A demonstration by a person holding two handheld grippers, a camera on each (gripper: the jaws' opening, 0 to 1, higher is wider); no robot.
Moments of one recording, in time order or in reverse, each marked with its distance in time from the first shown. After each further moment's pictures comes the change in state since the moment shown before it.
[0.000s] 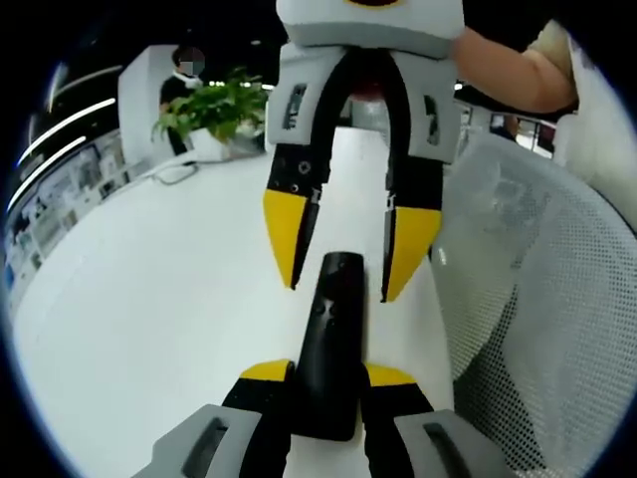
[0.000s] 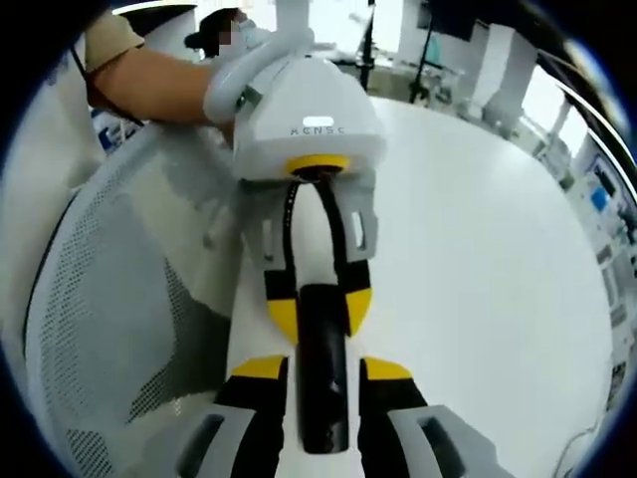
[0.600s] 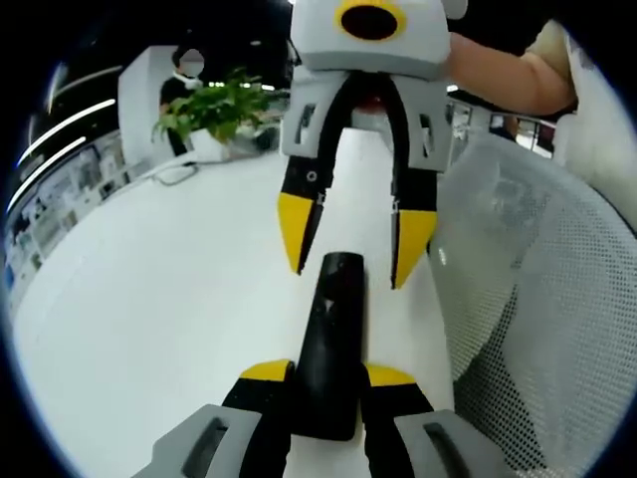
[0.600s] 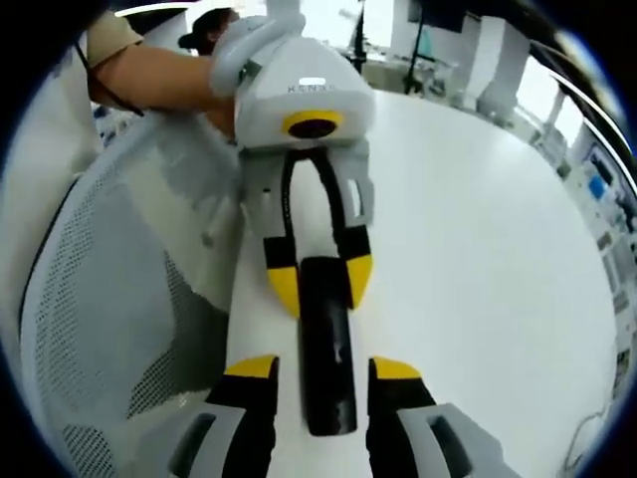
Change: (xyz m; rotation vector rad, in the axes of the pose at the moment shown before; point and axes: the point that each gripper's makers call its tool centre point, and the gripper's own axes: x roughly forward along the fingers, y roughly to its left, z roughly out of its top) left arm 0.000 0.001 0.001 0.000 -0.002 0.000; right arm -0.001 0.003 -0.022 0.035 0.013 -0.001
